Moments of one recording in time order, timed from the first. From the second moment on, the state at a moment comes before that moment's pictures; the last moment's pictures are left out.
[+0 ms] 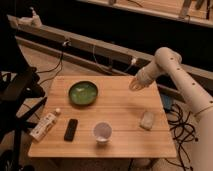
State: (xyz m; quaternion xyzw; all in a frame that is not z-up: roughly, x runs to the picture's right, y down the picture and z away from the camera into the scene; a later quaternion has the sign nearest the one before) arm 0.167 -0.005 0.837 -0.22 -0.32 -0.12 0.91
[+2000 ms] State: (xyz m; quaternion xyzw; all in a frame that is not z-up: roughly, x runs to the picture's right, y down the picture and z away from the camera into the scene) arm 0.121 -0.007 0.850 -0.23 -0.34 -0.11 0.90
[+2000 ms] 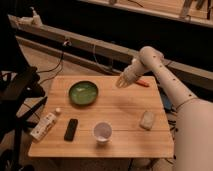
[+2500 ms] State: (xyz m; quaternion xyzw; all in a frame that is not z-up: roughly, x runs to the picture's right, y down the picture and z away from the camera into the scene) arm 0.123 -0.018 0.865 -0.18 -0.29 -0.12 0.93
